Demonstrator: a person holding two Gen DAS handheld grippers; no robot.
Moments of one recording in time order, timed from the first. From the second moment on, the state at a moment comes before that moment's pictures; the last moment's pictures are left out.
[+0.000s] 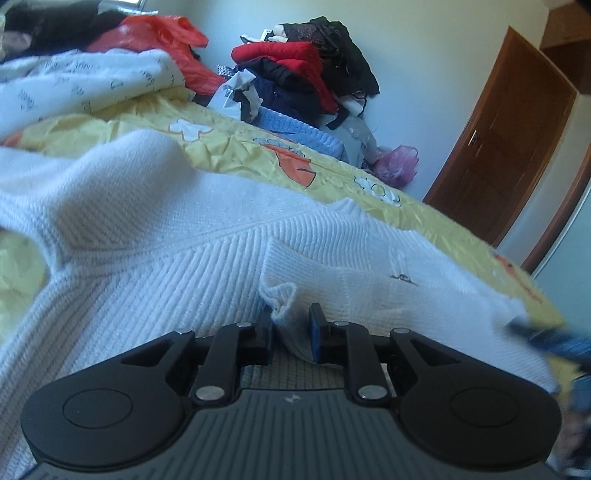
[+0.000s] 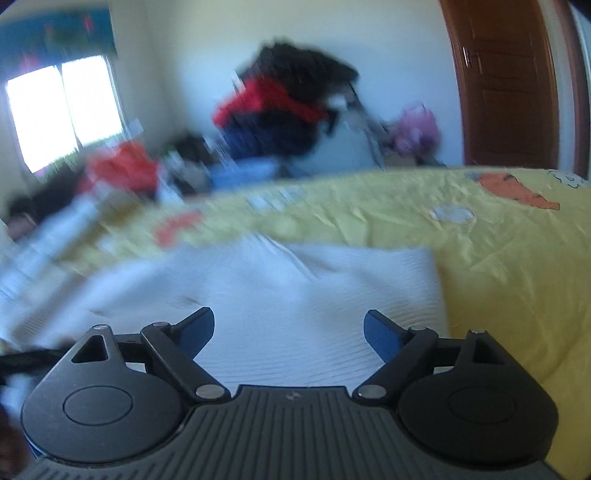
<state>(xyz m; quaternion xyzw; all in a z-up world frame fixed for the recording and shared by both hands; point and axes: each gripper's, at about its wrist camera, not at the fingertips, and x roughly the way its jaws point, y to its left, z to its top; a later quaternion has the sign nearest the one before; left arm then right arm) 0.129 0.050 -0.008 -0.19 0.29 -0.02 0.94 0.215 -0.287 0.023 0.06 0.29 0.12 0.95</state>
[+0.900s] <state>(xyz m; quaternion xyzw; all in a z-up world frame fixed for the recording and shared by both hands) 0.003 0.368 -0.011 -0.52 0.13 0.26 0.80 0.219 -0.284 -0.005 0.01 0.30 0.10 0.95</state>
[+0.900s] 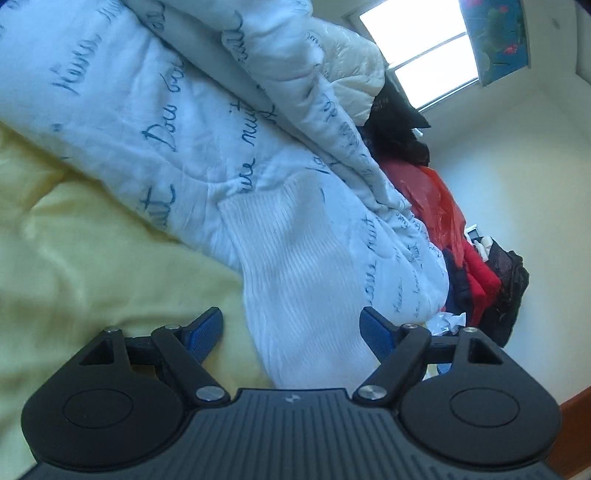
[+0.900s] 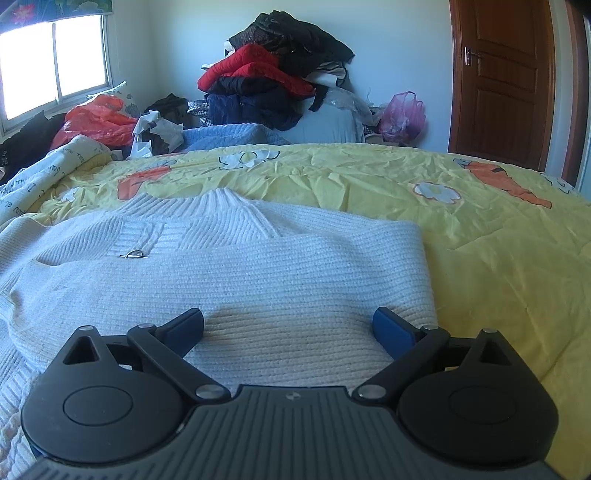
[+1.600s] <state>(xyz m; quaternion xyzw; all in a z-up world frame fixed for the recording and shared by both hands) 0.089 0.187 0.083 -0.28 0.14 0.11 0.94 0.218 -0.289 -0.005 0.04 0.30 0.11 0.95</state>
